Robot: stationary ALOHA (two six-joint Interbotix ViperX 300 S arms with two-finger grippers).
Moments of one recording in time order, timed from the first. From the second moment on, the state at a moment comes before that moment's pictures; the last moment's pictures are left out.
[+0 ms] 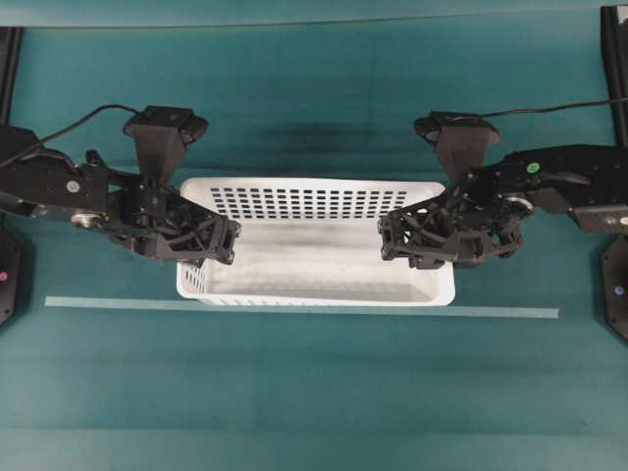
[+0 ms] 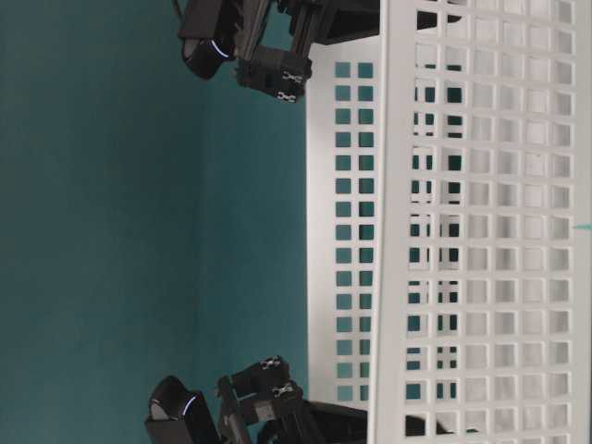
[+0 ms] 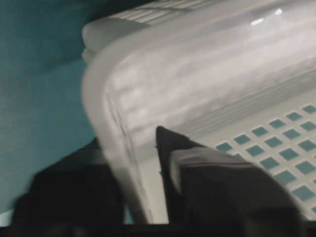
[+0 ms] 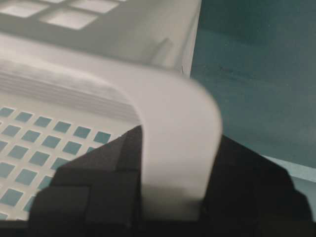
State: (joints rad) left arm 0.10 -0.11 0.72 0.03 0.47 -1.22; right arm -0.14 -0.06 0.69 0.24 0.63 1.13
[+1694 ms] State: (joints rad) left arm 0.10 -0.66 0.78 0.03 0.57 -0.97; right arm -0.23 -0.53 0.72 0.20 0.57 0.98
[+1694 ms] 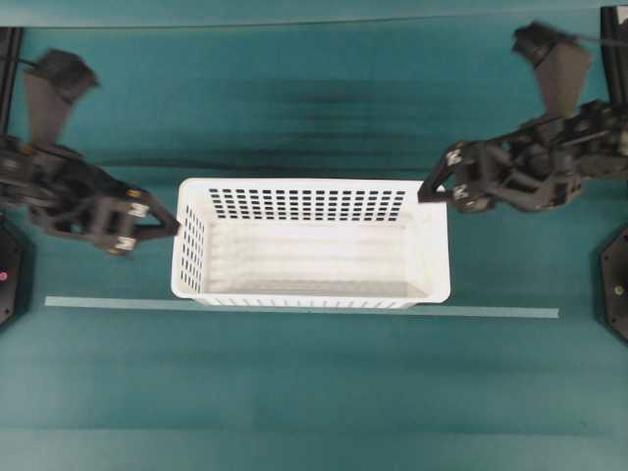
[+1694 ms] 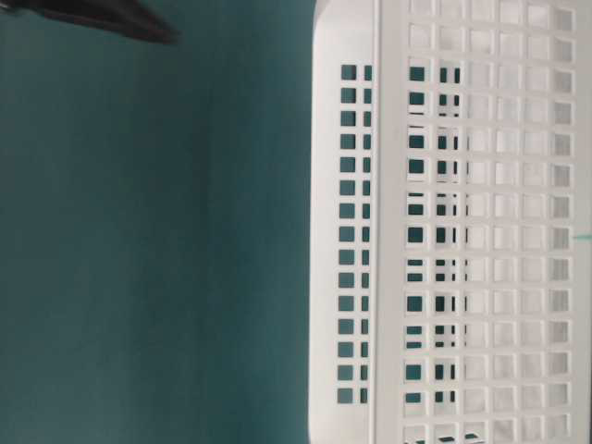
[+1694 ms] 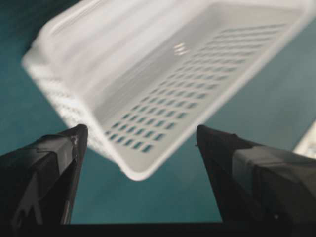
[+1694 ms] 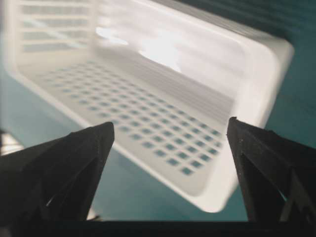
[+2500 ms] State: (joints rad) left arm -0.01 -0.89 0.82 0.03 0.32 -0.62; right arm -0.13 -0.79 0.79 0.17 0.15 0.42
